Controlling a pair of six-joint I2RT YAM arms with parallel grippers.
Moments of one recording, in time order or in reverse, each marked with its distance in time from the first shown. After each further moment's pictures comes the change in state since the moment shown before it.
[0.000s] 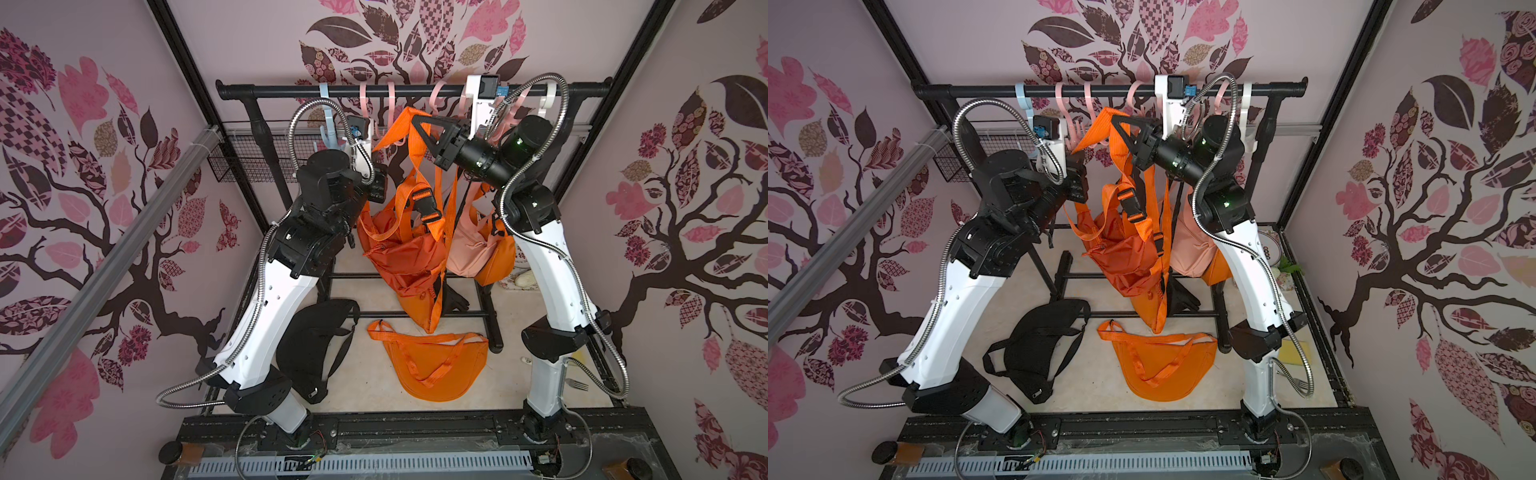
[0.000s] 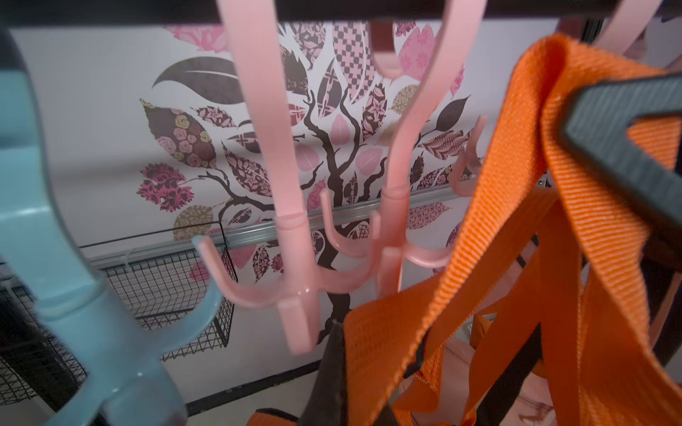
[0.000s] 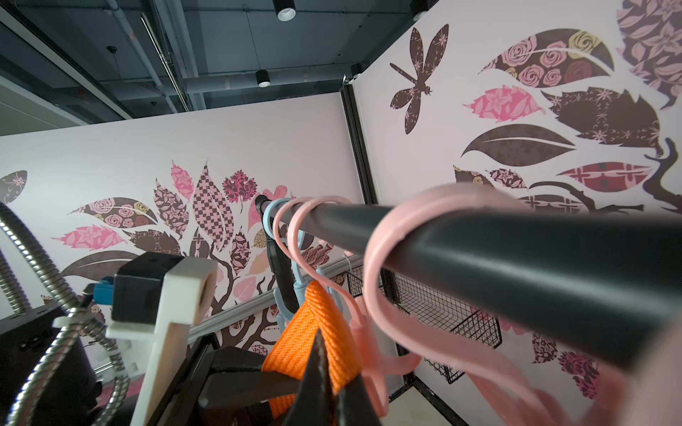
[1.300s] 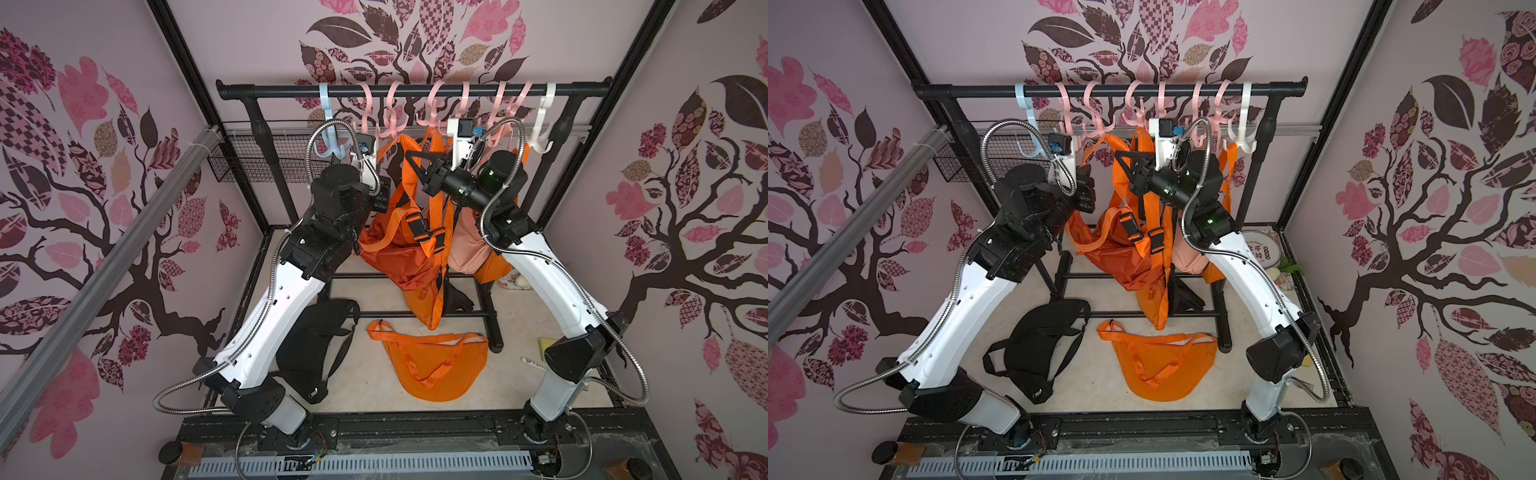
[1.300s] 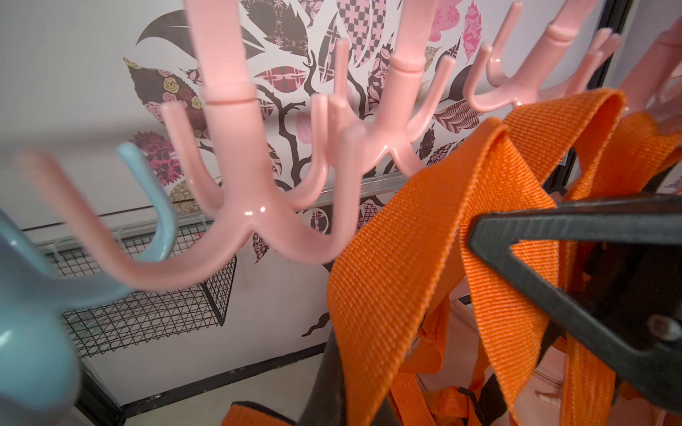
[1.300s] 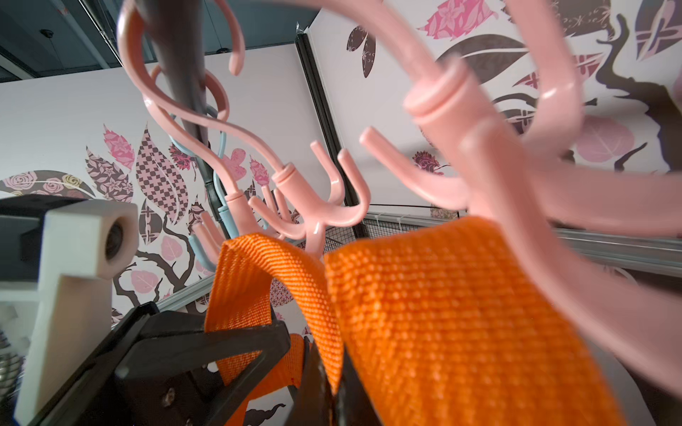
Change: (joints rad) left arm 0.005 -0.048 -0.221 0.095 0.007 -0.014; right arm 0.001 -0.214 -0.637 0.300 0.077 -0.006
